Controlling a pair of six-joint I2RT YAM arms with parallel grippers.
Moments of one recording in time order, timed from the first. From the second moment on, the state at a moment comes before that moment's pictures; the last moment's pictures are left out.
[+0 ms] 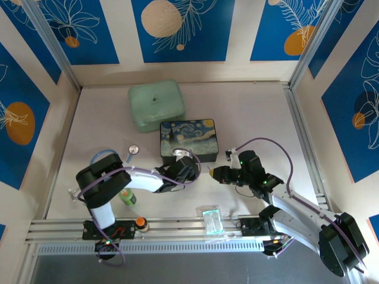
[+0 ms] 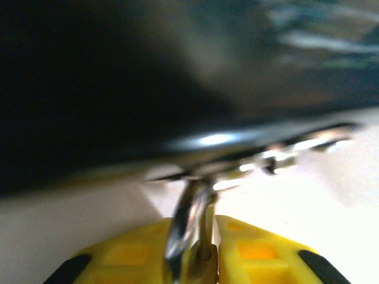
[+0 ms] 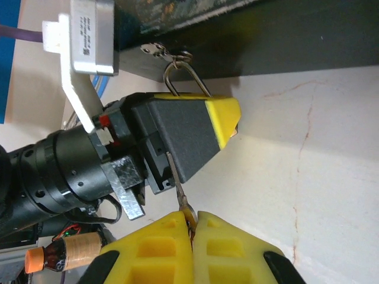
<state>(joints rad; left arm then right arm) -1.03 1.76 0.72 0.27 -0.24 -0.92 0.55 0.88 0.31 -0.08 -0.47 0.74</state>
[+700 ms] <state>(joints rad) -1.01 1.71 0.62 0.45 -0.11 -1.08 0.44 1.07 0.17 0.25 -0.70 1.01</state>
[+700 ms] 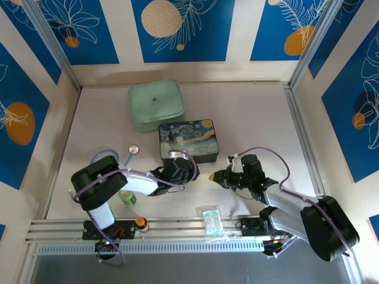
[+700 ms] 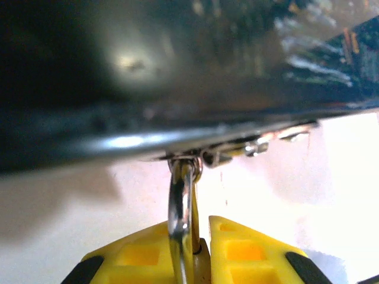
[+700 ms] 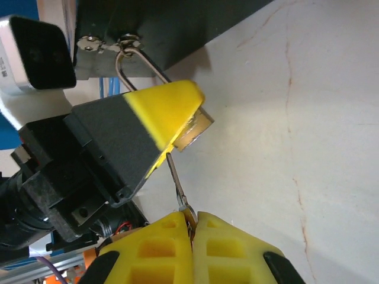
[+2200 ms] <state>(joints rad) -1.00 1.61 0.61 0.43 -0.10 -1.21 0.47 1.49 0.23 0.63 -0.93 1.11</state>
